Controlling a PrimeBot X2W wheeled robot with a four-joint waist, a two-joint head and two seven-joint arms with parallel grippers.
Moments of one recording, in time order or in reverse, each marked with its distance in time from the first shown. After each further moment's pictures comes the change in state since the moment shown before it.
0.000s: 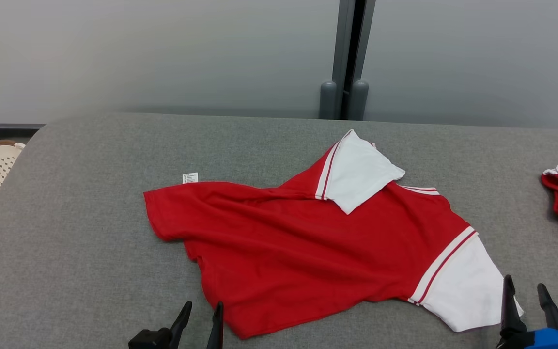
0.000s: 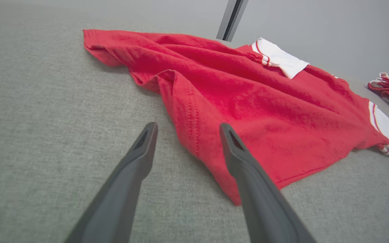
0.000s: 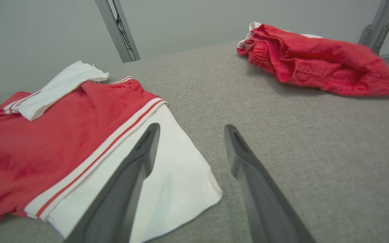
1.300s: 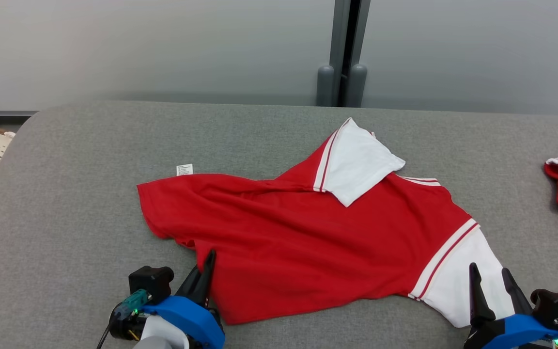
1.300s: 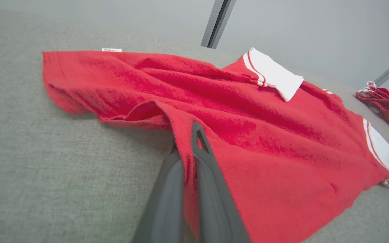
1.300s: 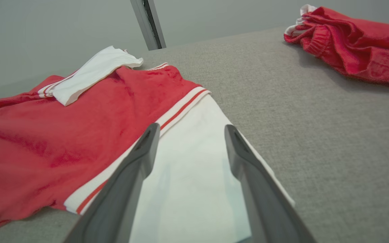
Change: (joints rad) left arm -0.296 0.110 -0.268 0.188 -0.317 0.000 0.000; right arm -0.046 0.000 0.140 0.021 0.036 0.000 0.000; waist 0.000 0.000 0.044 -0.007
